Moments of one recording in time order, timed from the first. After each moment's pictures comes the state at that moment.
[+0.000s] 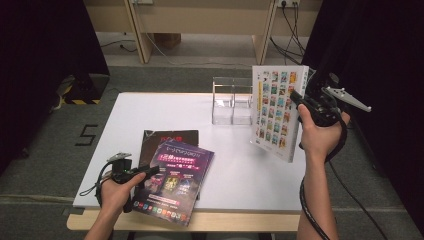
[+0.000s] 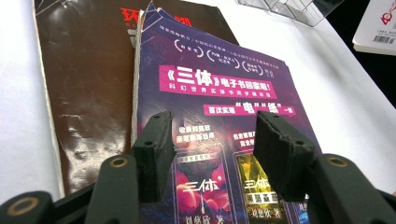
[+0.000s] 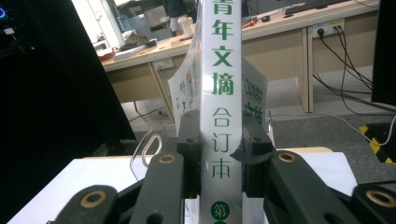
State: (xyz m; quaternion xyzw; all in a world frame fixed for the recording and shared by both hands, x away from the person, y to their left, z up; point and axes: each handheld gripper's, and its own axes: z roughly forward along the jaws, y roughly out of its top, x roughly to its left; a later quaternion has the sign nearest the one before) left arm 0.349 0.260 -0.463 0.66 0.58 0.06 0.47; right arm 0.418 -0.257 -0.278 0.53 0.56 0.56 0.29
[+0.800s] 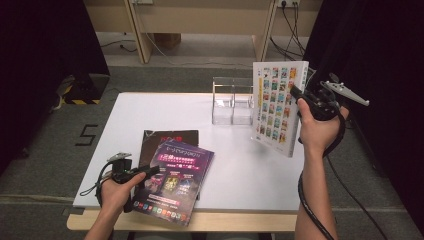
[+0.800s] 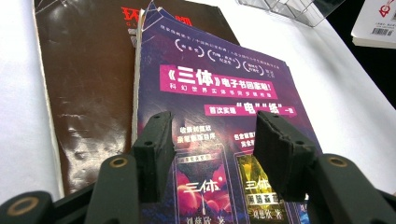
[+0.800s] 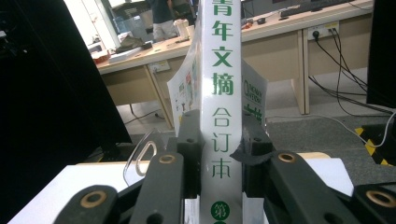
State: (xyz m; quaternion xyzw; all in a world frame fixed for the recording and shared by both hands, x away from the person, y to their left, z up) left arm 0.350 0.261 -0.464 0.66 0.58 0.06 0.47; right arm 0.432 -0.256 -0.274 0.54 0.56 0.56 0.29
